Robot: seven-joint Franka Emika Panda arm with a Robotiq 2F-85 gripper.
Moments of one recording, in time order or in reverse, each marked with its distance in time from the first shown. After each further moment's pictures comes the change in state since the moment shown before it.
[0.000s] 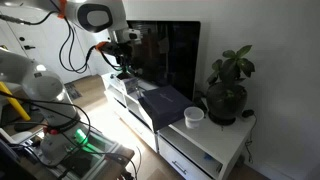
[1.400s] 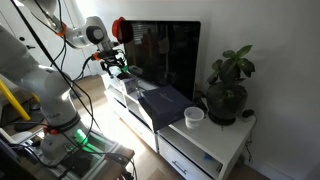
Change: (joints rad) arm 0.376 0.365 0.381 0.002 0.026 0.327 0.069
